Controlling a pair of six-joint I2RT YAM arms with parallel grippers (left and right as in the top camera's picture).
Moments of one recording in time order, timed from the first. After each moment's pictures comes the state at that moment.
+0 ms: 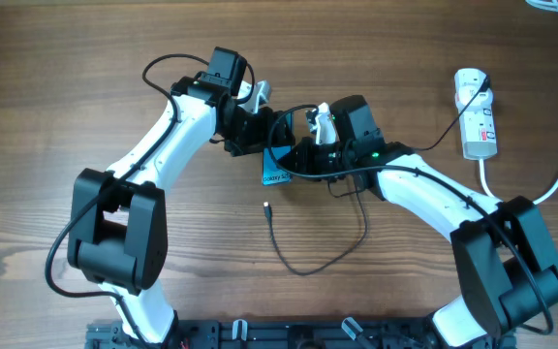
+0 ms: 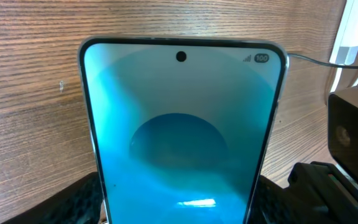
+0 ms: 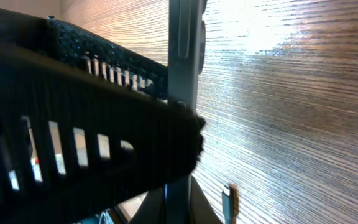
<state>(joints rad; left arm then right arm) -0.33 1.92 1.41 -0.81 0.56 -0.34 0.47 1.73 0.94 -0.09 -0.68 0.72</state>
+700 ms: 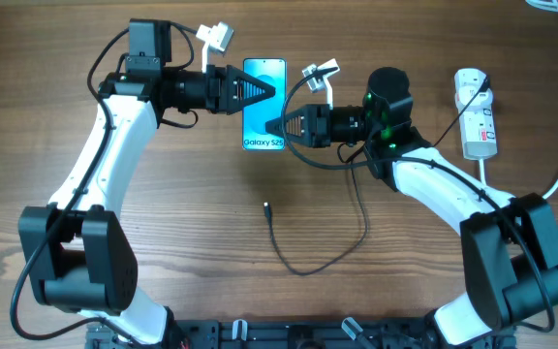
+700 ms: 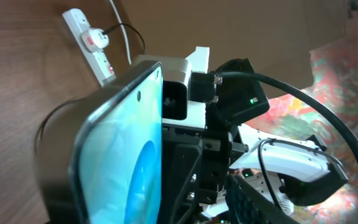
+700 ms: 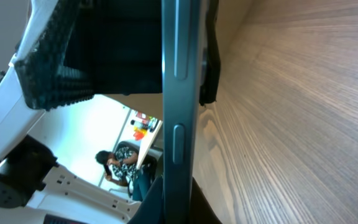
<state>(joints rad) -0.10 1.78 1.41 -0.54 1.42 -0.24 0.37 1.74 0.94 0.63 -1.21 0.95</state>
